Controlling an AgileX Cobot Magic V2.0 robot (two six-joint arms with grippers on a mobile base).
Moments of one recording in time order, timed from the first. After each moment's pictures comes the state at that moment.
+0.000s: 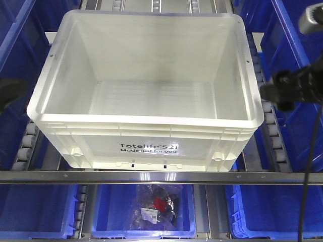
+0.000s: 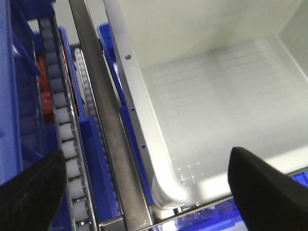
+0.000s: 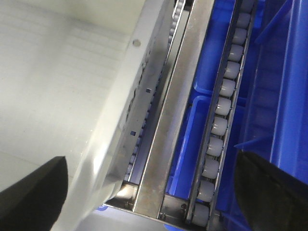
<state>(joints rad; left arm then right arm) -0.20 0.94 -0.99 -0.12 0.82 0.15 0.28 1.13 -1.09 -0.07 0.88 0.01</state>
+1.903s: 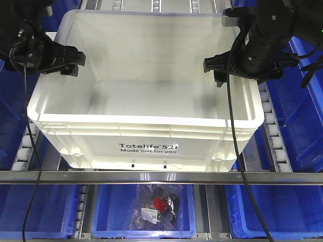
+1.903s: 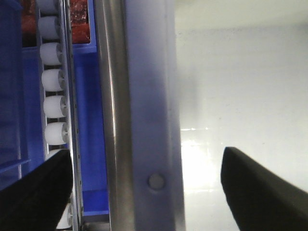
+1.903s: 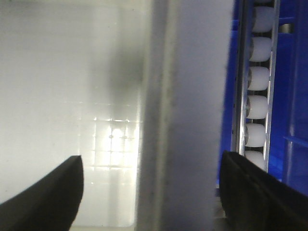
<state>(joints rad) -0.29 1.62 -1.42 0.14 0.95 -0.27 0.37 1.73 -1.52 -0.20 1.07 0.43</state>
